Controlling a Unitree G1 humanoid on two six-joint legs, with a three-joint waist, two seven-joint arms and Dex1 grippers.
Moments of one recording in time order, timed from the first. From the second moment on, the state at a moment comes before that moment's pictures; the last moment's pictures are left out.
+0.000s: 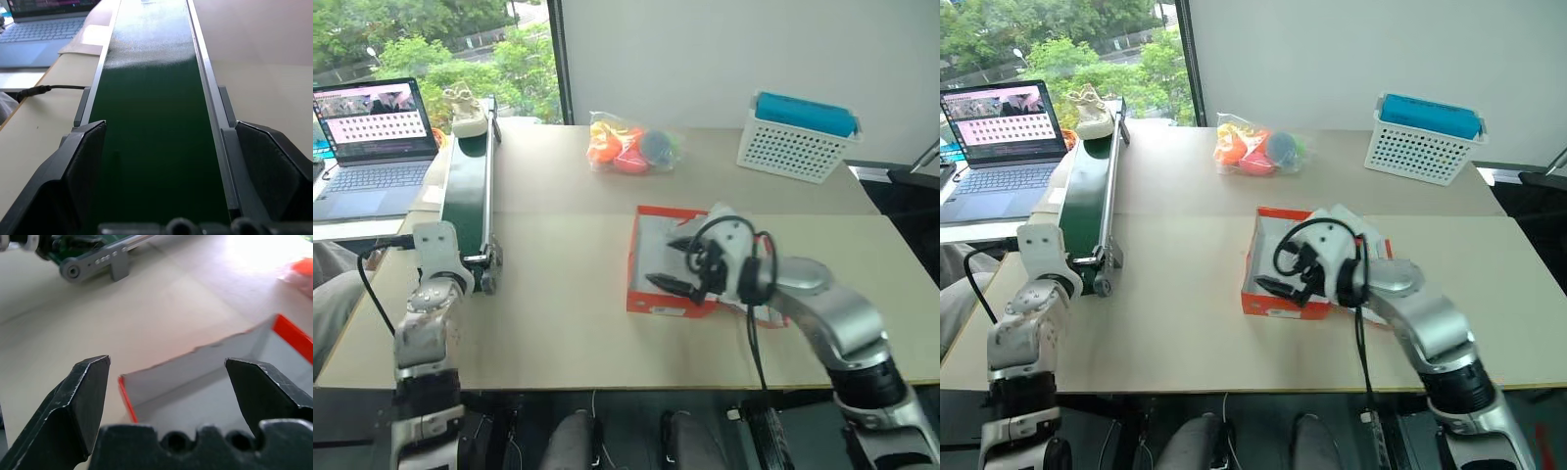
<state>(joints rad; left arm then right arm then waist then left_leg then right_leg) -0.37 0.41 0.37 -0.02 -0.14 0.71 -0.03 -0.48 -0.56 0.23 -0.38 0.38 0.73 0.66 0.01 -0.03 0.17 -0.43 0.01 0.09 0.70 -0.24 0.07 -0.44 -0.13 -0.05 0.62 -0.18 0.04</state>
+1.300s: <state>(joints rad) -0.47 0.45 0.31 -0.04 -0.14 0.85 -0.05 -0.49 -0.36 0.29 -0.29 0.26 0.76 0.54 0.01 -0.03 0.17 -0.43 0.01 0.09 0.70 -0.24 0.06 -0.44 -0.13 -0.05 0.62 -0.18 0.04</state>
